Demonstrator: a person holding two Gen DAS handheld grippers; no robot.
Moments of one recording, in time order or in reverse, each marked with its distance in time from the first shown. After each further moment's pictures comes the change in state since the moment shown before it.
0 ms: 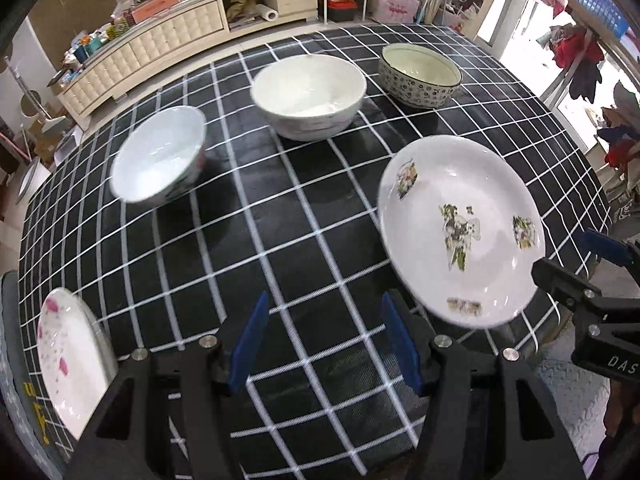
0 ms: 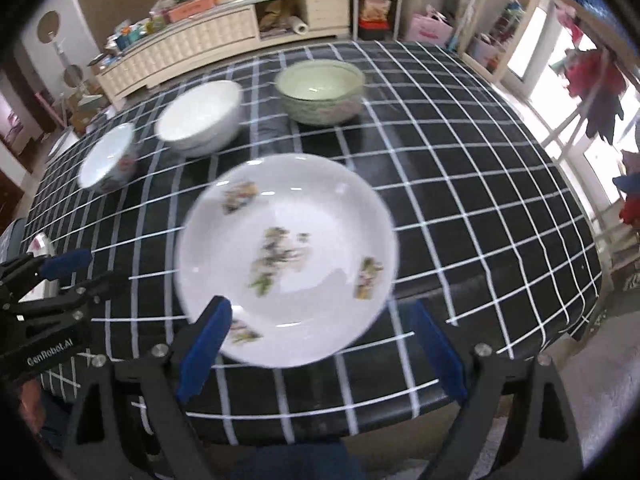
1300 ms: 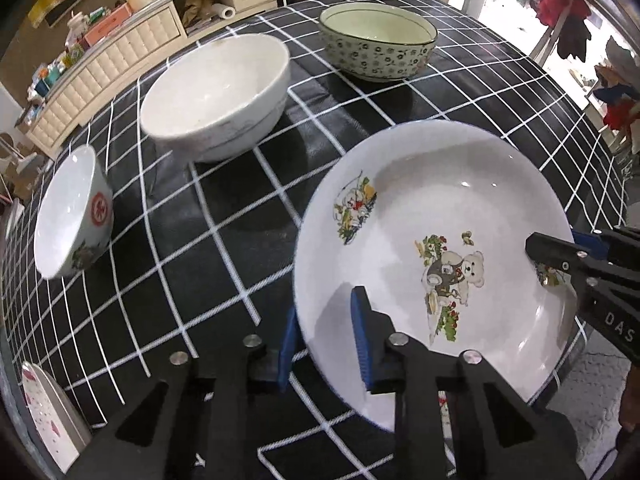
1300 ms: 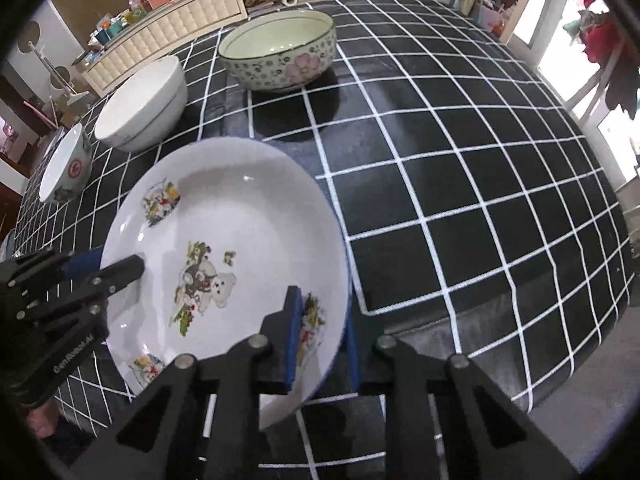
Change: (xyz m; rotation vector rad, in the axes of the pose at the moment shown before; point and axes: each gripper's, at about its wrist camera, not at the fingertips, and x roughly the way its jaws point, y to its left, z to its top) left arm 0.069 -0.046 0.035 0.127 0.040 -0.010; right arm 0.050 -0.020 0.009 0.030 0.094 0.045
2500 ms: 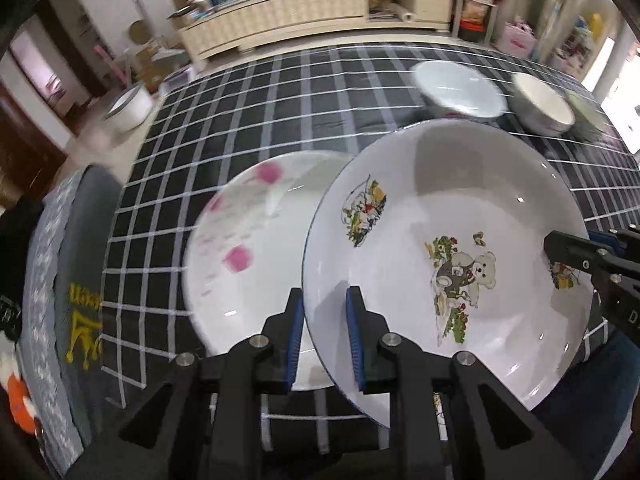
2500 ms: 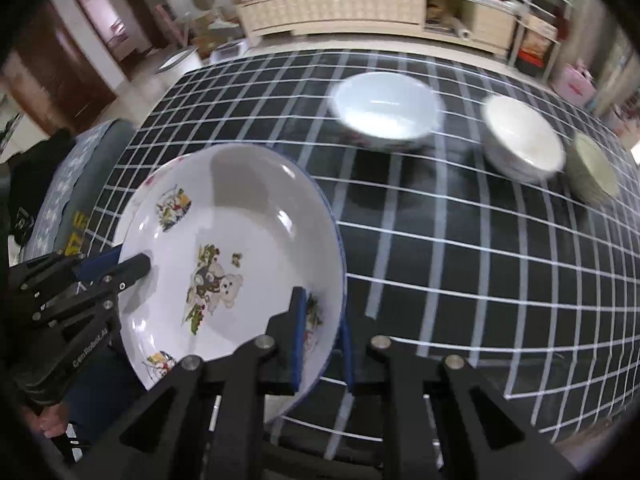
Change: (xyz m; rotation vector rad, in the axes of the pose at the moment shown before) left arm -0.135 0.244 -0.213 -0.421 -0.035 0.261; right arm -0.038 0.310 -0.039 -0.438 -0.003 0.218
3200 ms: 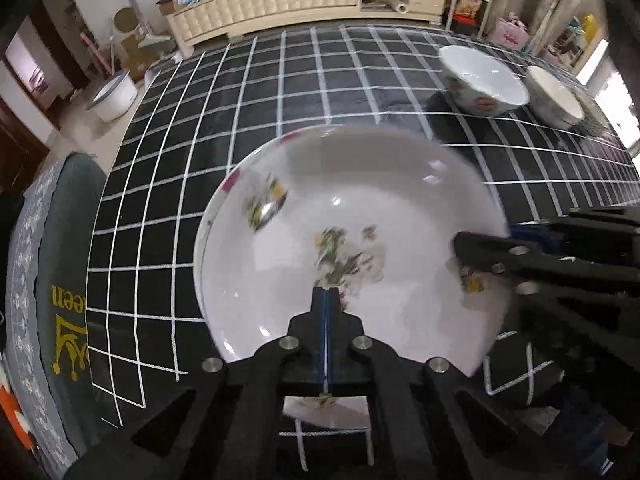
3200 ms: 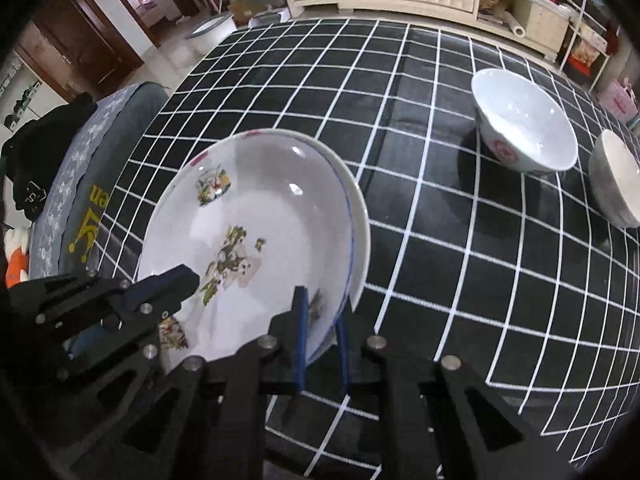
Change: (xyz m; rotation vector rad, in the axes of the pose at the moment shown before) left arm 0.036 0.041 -0.002 0.004 0.038 -0.083; right arm 0.058 0.070 0.030 -0.064 0.082 0.072
